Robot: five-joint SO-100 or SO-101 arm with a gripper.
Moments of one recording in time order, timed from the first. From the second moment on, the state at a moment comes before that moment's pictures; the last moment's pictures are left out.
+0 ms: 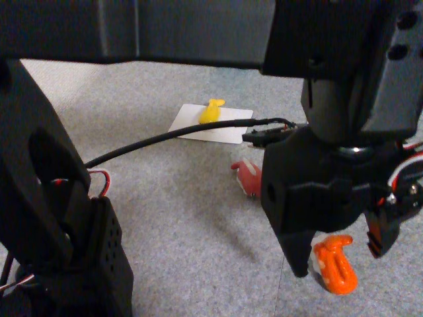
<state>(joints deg) 73.8 93.8 104.5 81.7 -12.9</state>
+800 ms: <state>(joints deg) 64.9 87.0 104.5 75.0 -3.5</state>
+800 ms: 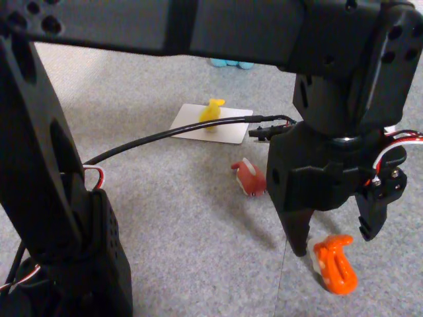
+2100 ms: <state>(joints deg) 66.0 80.2 104.4 69.2 -3.0</state>
